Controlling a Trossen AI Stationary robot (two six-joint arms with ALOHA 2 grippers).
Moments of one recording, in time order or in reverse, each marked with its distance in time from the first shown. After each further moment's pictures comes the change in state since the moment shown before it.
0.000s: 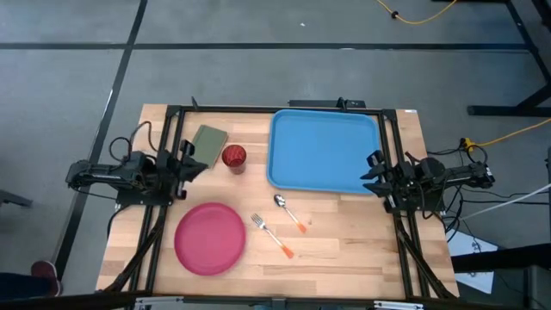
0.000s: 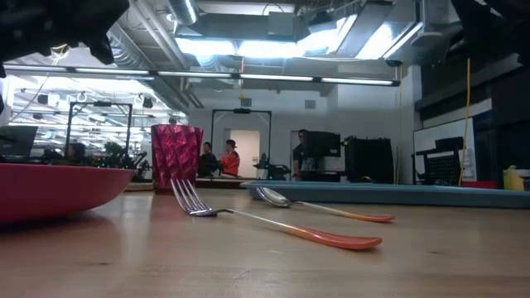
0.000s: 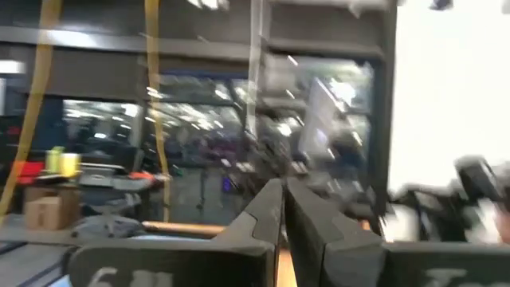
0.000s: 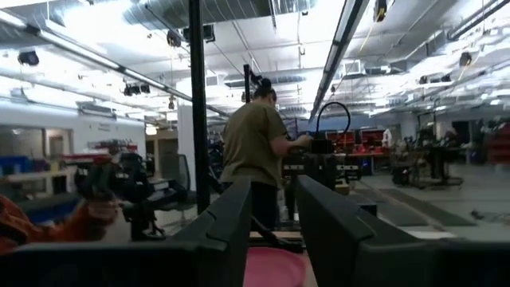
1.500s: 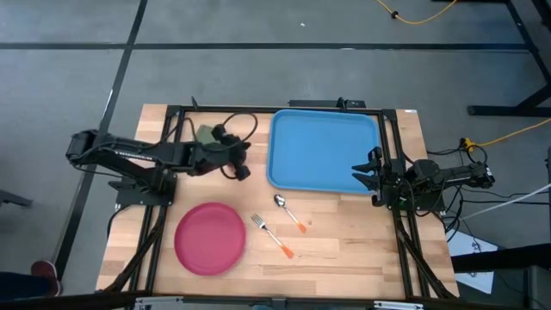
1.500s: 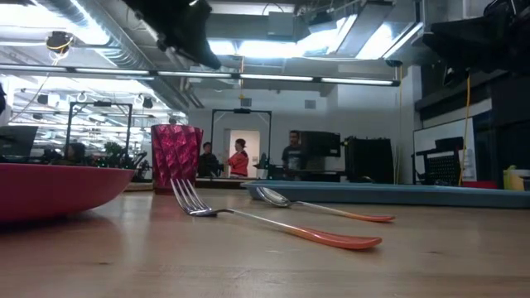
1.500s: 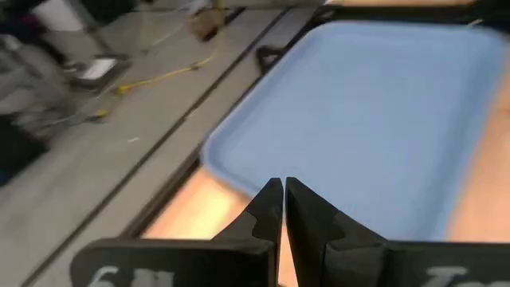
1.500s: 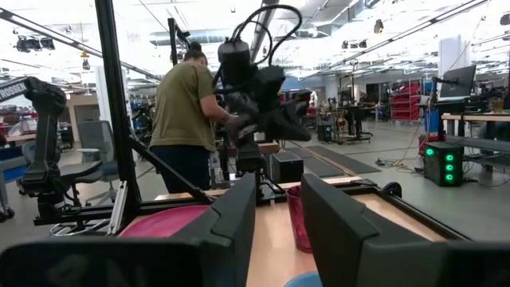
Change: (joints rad) left arm 0.023 1.180 0.887 -0.723 -0.574 -0.009; right arm 0.000 0.000 0.000 -0.145 0.256 -0.022
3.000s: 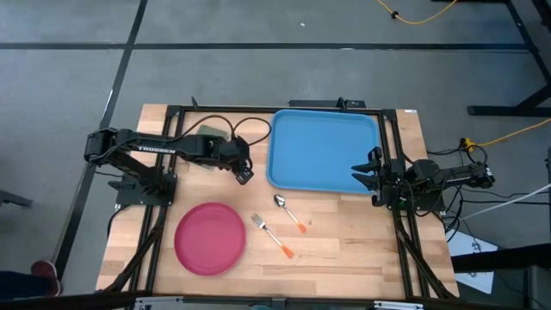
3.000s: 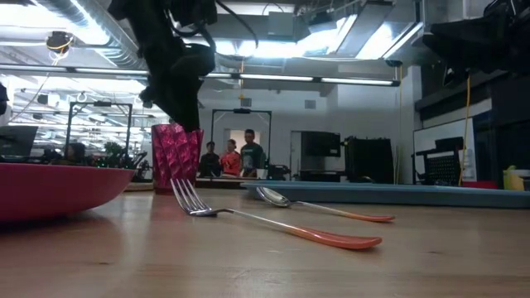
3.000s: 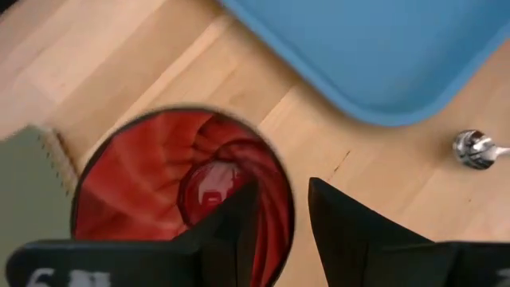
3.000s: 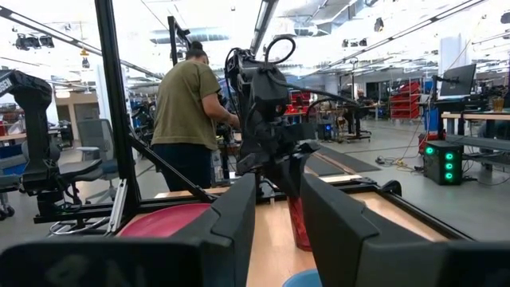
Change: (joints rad) left arm 0.147 0.192 0.064 -0.385 0.434 -0.469; right arm 0.000 0.000 0.000 -0.006 0.000 0.000
